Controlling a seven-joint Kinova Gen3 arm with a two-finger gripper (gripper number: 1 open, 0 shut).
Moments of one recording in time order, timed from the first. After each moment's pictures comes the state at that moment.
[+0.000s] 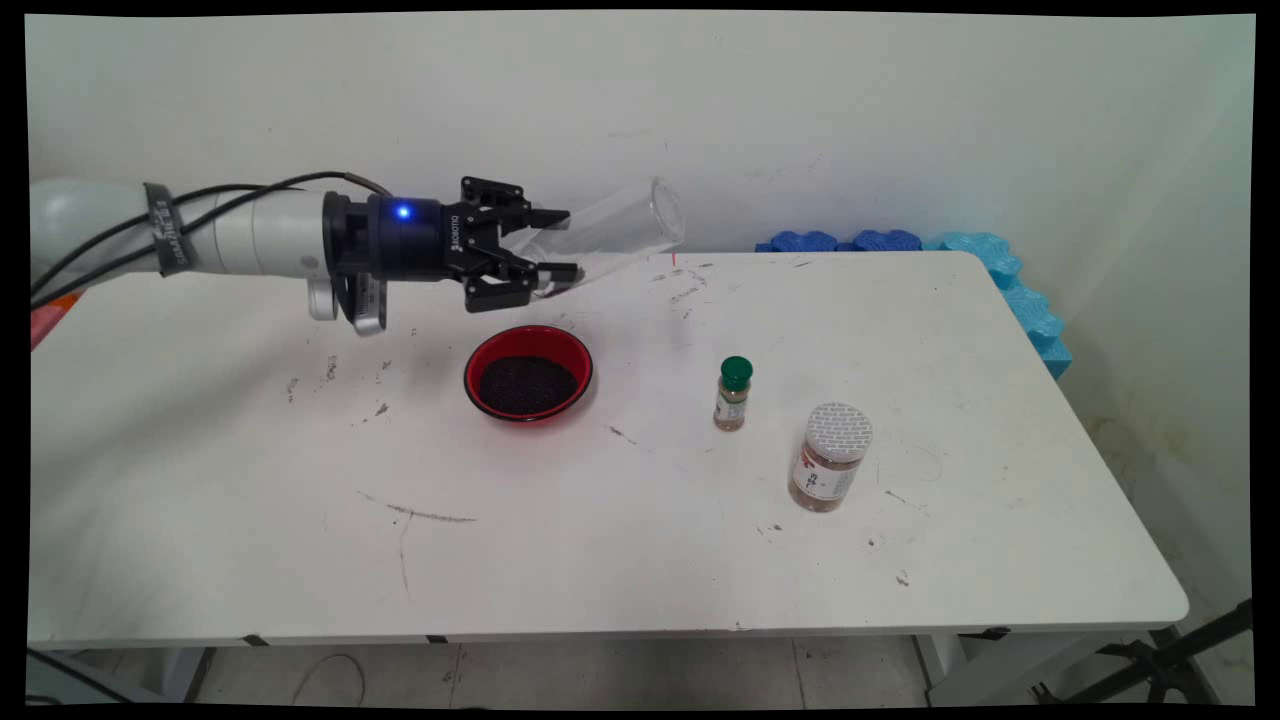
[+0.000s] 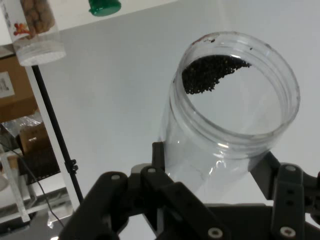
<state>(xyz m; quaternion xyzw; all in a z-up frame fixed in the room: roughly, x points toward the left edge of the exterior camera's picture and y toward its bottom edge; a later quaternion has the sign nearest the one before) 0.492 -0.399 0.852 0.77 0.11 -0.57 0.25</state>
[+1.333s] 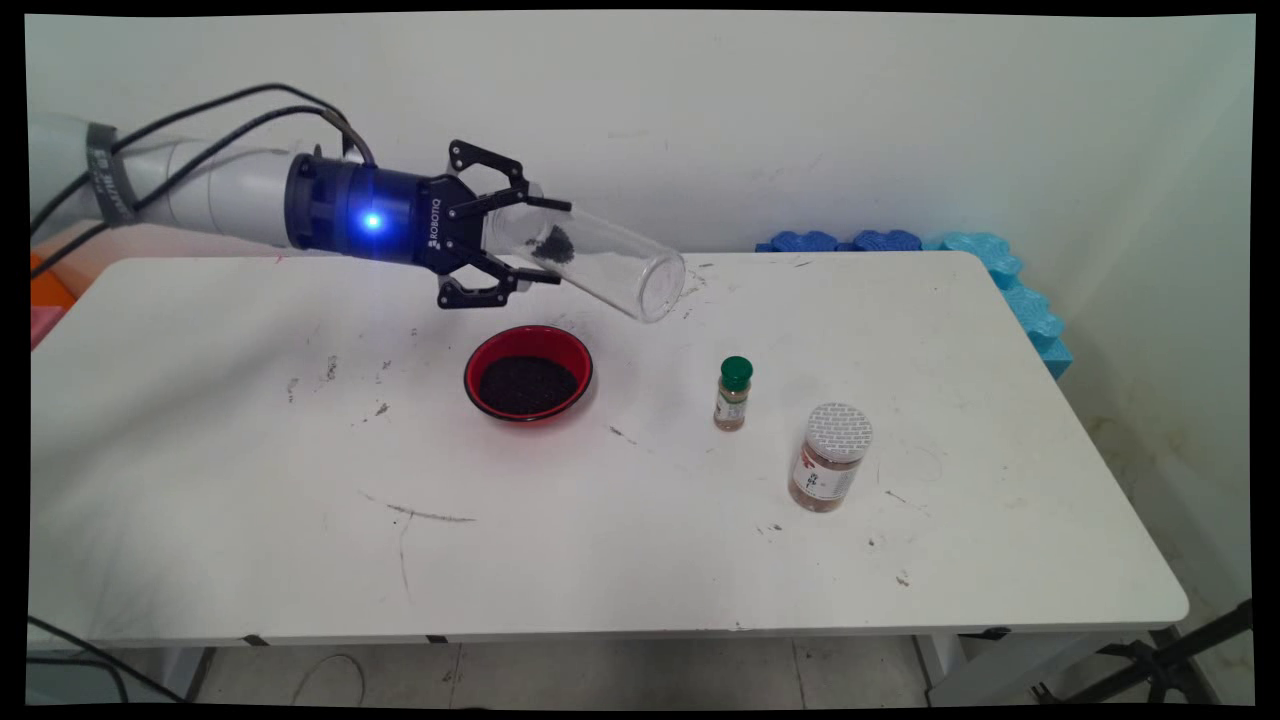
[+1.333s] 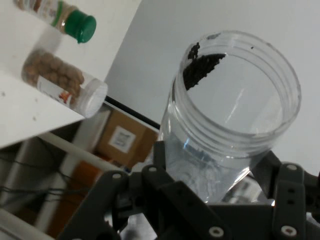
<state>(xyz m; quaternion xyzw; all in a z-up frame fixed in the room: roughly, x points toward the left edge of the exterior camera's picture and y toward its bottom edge) 0.489 -0.390 0.901 0.75 -0.27 -0.44 0.42</state>
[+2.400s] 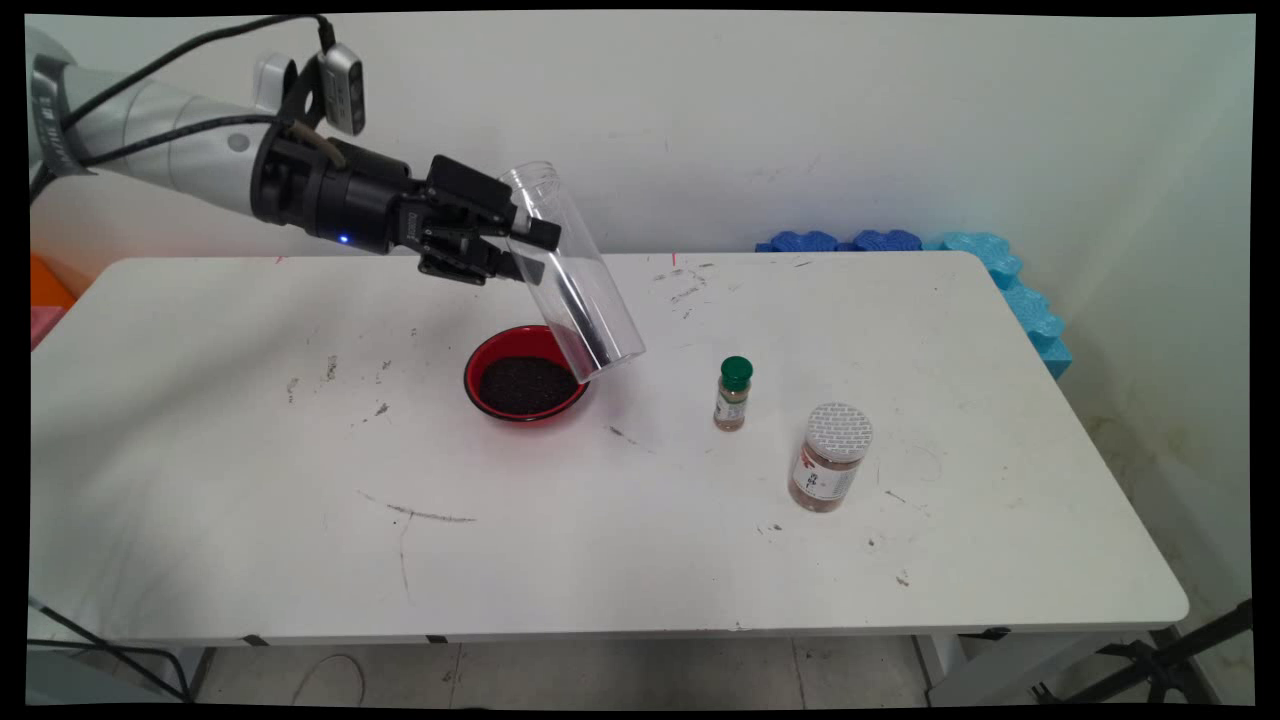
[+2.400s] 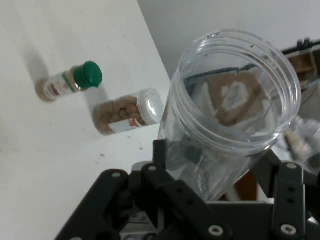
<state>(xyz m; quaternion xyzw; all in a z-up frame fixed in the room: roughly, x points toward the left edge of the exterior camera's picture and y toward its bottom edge) 0.483 -0.383 0.945 0.58 -0.61 -0.22 0.50</state>
